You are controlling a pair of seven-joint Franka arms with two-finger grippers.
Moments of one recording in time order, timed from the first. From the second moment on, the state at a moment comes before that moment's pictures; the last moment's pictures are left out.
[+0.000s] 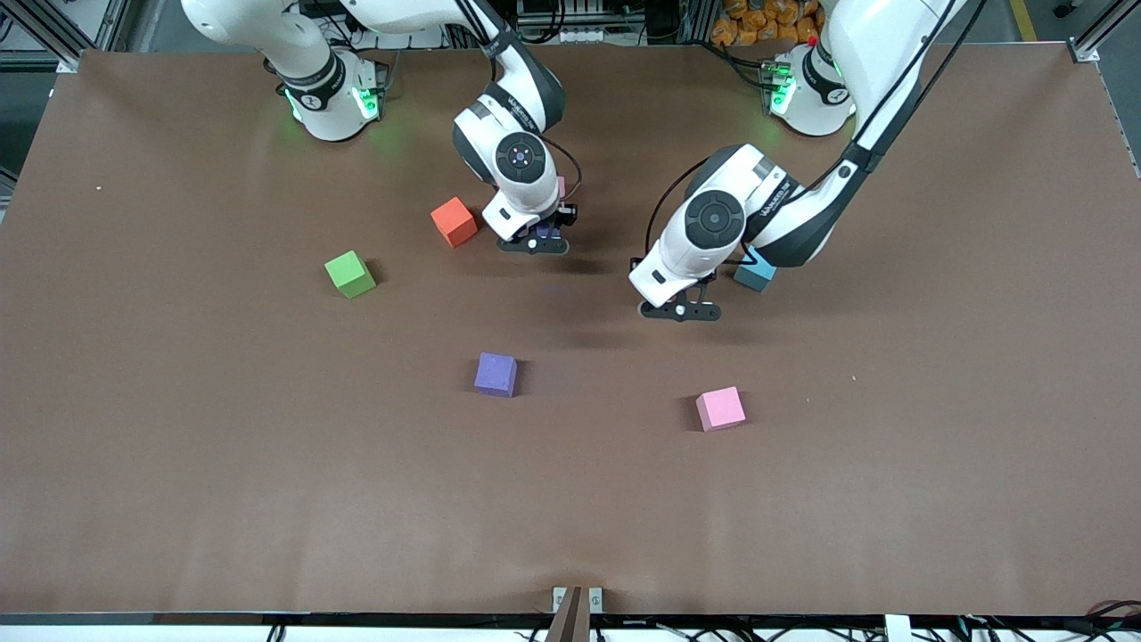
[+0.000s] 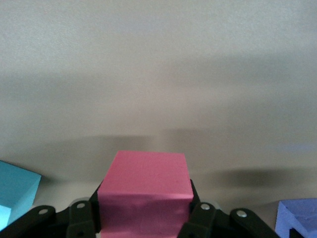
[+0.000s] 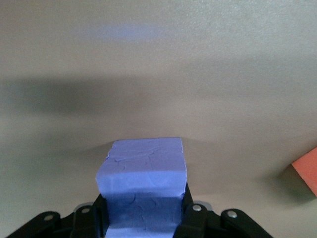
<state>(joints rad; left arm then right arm) -0.12 0.46 -0.57 -1.94 0.12 2.20 -0.67 0.94 0.45 -0.01 -2.05 0.30 2.35 0.76</state>
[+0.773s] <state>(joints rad) -0.13 0.47 -0.57 -1.94 0.12 2.20 -0.67 0.94 0.45 -0.02 -2.05 0.30 2.30 0.83</state>
